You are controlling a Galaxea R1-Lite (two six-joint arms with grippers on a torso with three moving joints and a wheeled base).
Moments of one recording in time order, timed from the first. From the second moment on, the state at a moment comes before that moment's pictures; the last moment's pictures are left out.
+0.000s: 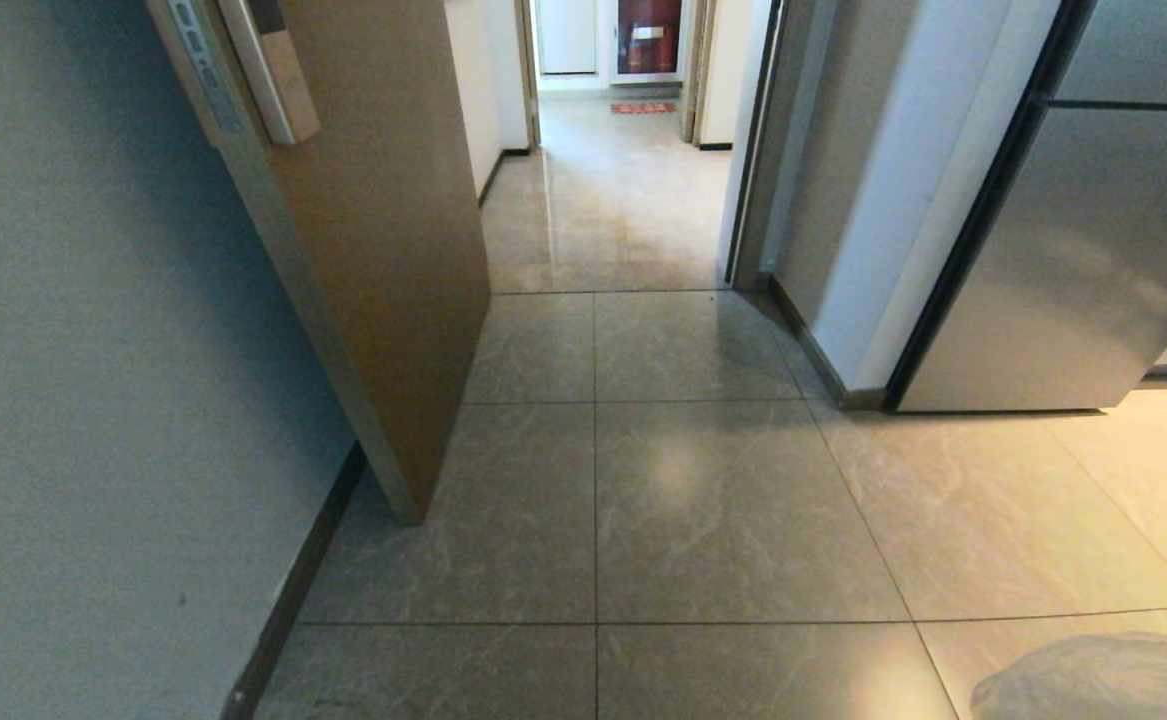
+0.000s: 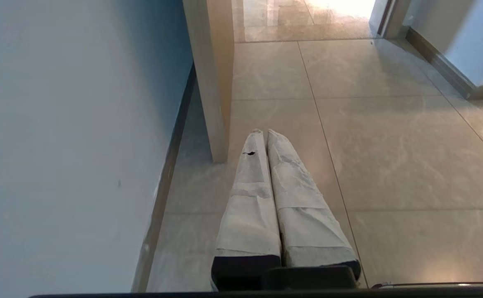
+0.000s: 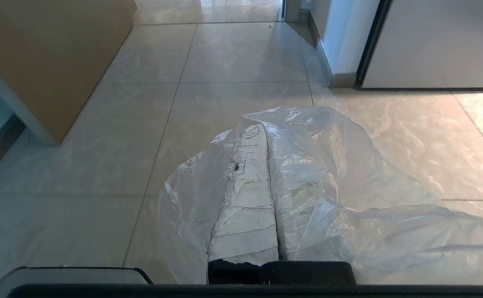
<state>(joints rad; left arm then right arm) 0.00 0.00 0.00 -0.03 0.01 0.01 0.01 0.00 0.00 0.00 -0.01 0.00</state>
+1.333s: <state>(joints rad) 0.00 0.00 0.00 -0.03 0.01 0.01 0.01 0.00 0.00 0.00 -0.01 0.00</state>
